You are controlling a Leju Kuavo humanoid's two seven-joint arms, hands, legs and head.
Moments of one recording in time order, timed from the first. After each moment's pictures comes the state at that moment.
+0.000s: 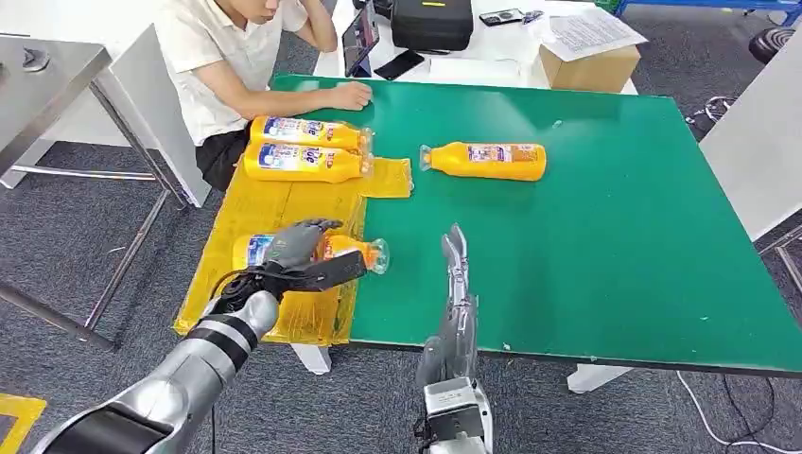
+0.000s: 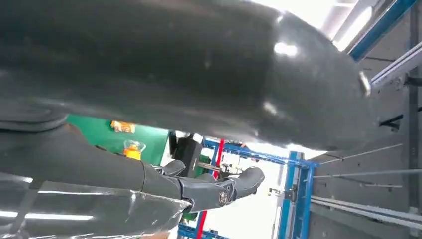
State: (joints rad) left arm -0.65 -0.12 -0.30 -0.58 -0.70 0.08 -0.13; right arm -0.01 0.18 0.66 -1.53 0.21 -0.64 -0.70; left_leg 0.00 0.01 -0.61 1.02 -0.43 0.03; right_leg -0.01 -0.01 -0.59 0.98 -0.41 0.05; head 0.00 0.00
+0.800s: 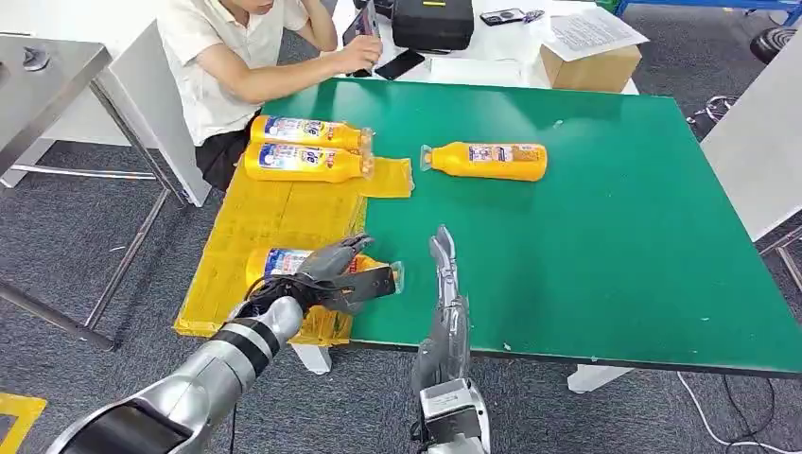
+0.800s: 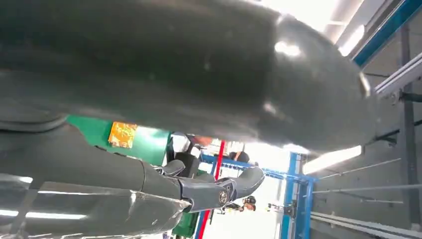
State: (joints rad) left arm -0.67 -0.18 -0.41 -0.52 -0.66 0.04 -0.11; right arm -0.03 0.16 0.70 -1.52 0.18 -0.64 -0.70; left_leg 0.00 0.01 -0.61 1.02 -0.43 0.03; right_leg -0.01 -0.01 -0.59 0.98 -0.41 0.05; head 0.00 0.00
